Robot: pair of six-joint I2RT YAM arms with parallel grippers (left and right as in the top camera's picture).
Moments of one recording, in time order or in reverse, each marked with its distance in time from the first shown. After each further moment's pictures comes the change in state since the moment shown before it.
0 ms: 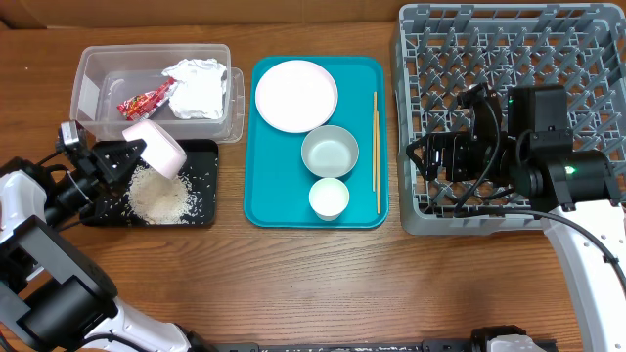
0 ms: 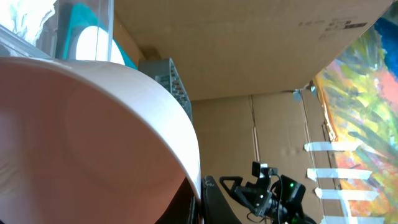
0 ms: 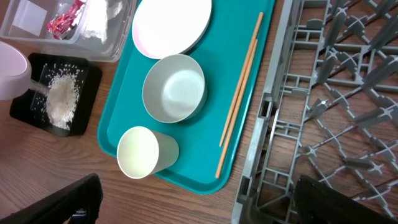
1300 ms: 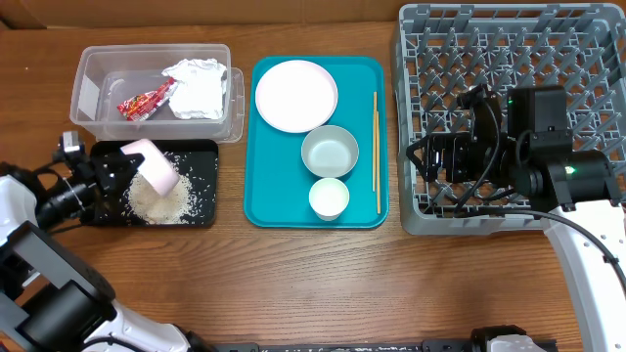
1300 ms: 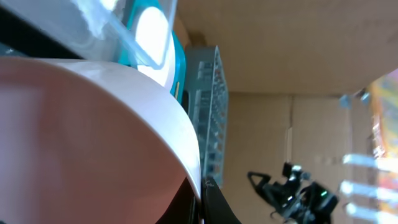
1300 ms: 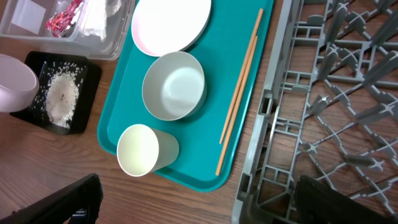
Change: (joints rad) left arm 0.016 -0.025 0.038 0.006 -0.226 -0.114; right arm 0.000 0.000 0.000 -0.008 0.000 0.000
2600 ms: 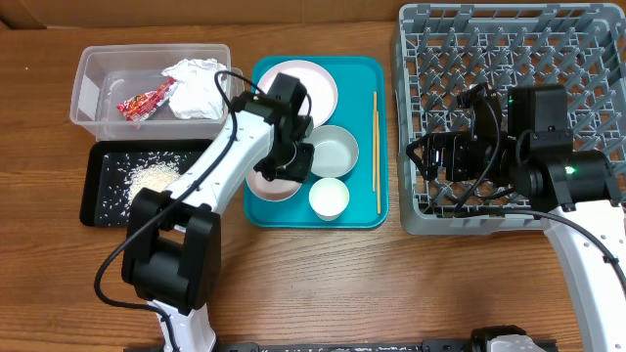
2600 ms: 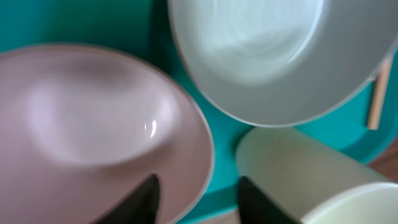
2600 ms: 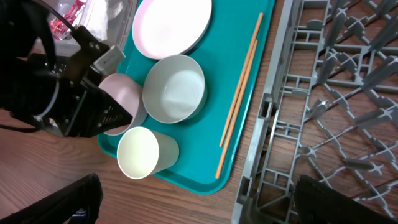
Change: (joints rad) left arm -1.123 0.088 0.199 0.236 -1.124 -0.519; right arm 0.000 0.000 0.000 0.009 0.000 0.000
